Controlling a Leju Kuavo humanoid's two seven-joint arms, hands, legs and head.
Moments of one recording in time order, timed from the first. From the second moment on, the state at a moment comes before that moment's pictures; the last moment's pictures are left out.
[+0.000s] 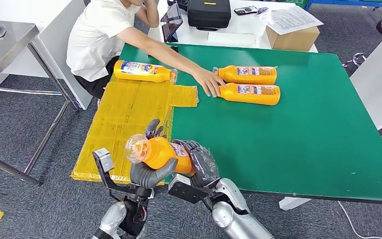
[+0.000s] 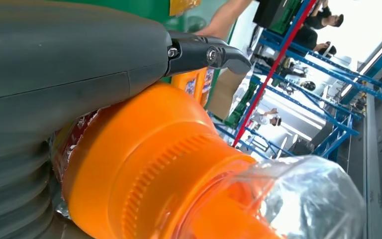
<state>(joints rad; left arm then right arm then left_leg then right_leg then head) -0.08 -0.23 -0.41 -1.35 0.64 0.04 -0.35 -0.27 0.08 0.70 -1.10 0.62 -0.39 -0.41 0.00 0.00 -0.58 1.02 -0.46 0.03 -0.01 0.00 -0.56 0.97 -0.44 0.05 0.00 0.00</state>
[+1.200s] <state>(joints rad) -0.13 -0.23 -0.32 -1.34 0.69 0.03 -0.39 -0.18 0.08 0.69 -1.19 0.41 -0.31 -0.67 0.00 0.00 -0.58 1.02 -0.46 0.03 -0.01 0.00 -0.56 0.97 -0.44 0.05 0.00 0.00</state>
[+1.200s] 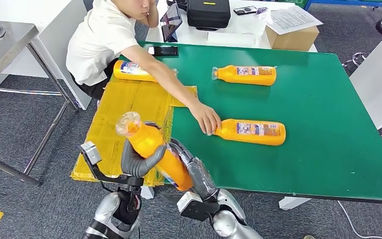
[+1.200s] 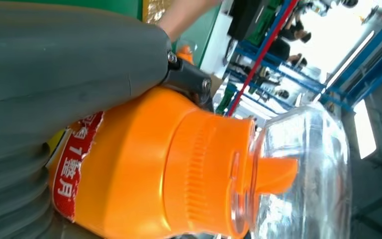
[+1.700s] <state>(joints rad) -0.18 -0.19 -0.18 -1.34 0.51 0.22 -0.48 -0.09 0.11 0.56 -1.32 0.45 -0.66 -0.70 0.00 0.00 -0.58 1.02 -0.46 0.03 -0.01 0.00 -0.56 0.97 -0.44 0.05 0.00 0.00</state>
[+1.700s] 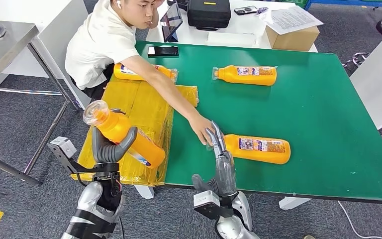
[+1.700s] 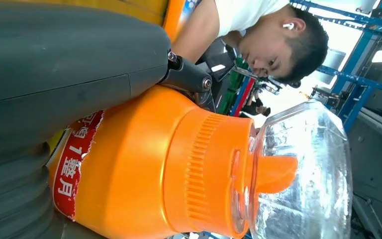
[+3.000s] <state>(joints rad) -0.38 -0.10 -0.33 -0.85 -0.89 0.55 -0.19 0.04 0.22 0.18 -1.76 0.54 -0.70 -0.70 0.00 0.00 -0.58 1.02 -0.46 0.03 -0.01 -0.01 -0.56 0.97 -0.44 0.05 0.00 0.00</state>
